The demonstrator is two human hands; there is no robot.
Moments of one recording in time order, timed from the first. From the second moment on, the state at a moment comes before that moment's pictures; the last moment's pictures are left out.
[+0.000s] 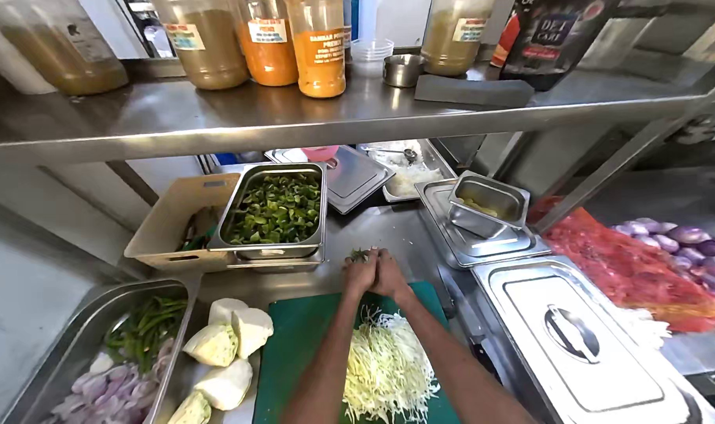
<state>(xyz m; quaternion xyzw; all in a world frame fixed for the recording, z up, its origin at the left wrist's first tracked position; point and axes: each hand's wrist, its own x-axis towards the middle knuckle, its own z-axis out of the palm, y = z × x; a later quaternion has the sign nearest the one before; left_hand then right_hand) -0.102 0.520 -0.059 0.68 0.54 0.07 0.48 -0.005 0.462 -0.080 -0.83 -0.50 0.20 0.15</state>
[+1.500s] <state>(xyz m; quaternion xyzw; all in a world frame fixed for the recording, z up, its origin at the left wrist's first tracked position) 0.254 -0.024 0.131 0.86 0.15 0.23 0.44 0.278 -0.100 0.081 -0.73 -0.18 -0.13 0.64</state>
